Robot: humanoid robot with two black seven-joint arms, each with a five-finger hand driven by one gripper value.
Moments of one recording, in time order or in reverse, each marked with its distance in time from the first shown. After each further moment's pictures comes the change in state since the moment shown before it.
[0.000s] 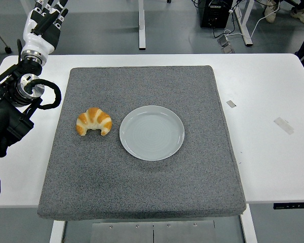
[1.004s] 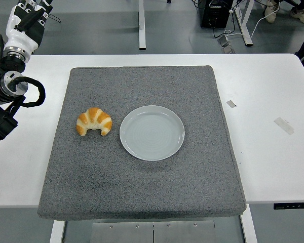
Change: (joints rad) left arm -0.004 0.078 0.039 -0.001 0.028 -0.002 0.012; right arm 0.001 0.000 0.000 0.000 0.000 0.000 0.000
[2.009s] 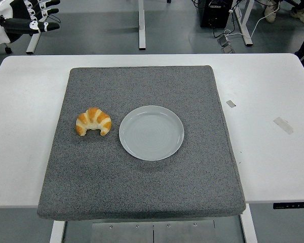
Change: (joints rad) left arm -0.145 0.296 0.414 -0.026 0.466 -0.445 -0.117; right arm 0.000 0.000 0.000 0.000 0.000 0.000 0.000
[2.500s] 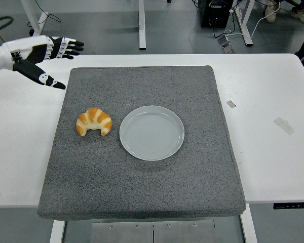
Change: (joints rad) left arm -0.014 0.161 0.136 -0.303 0.555 0.000 -0.106; right arm 0.000 0.000 0.000 0.000 -0.001 0.000 0.000
